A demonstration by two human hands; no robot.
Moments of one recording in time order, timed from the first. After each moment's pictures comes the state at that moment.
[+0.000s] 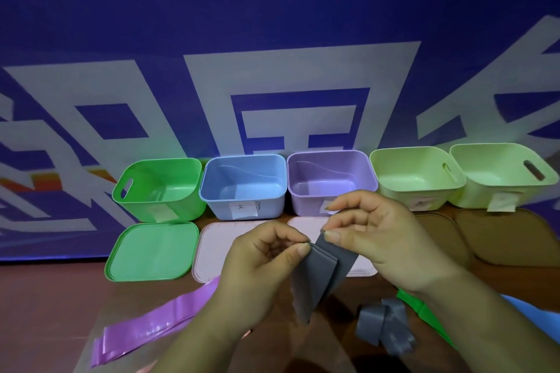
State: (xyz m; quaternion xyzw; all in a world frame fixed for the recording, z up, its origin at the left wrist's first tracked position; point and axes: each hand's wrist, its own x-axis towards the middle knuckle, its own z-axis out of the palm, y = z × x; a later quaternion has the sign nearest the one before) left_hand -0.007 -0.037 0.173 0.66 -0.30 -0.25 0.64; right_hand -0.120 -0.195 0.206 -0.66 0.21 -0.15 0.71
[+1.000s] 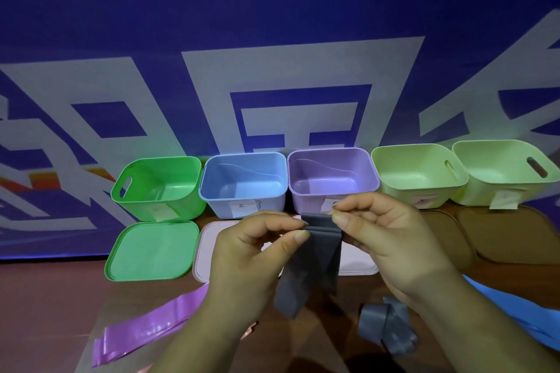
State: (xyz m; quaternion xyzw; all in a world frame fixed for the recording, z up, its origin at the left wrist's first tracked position) left_hand -0.003 -0.039 0.191 0.67 -0.30 -0.14 0.66; right_hand -0.112 -0.179 0.210 -0.58 0.27 -0.25 0.73
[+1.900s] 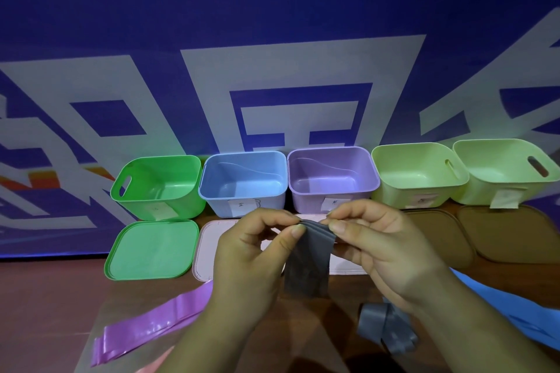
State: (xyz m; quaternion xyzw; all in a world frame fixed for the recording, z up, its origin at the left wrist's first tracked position) left_hand -0.003 -0.042 0.178 0.68 -0.30 -0.11 0.66; right_hand -0.114 -0.177 0.207 -0.53 0.23 -0.17 0.80
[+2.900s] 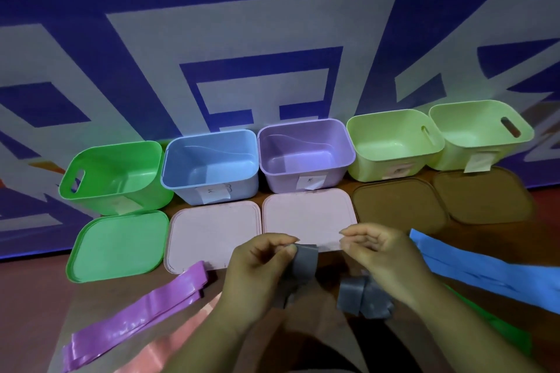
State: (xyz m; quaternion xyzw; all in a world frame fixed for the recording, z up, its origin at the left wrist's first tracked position) left_hand -0.018 -0.078 0.095 0.71 -0.19 -0.33 0.59; right_hand -0.165 -0.238 0.089 -0.70 0.40 -0.14 0.57
